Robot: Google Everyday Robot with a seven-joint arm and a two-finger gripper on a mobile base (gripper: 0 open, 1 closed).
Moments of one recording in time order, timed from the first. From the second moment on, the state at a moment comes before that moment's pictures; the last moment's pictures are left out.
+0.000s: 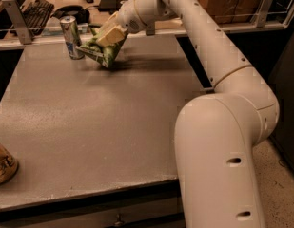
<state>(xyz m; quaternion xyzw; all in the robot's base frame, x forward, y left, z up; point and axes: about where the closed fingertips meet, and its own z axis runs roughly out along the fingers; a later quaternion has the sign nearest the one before) 0.773 0.124 0.924 -0.64 0.59 0.24 0.44</state>
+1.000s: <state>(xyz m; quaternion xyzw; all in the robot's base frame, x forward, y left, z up) 0.783 0.144 0.910 -0.63 0.60 0.24 0.43</state>
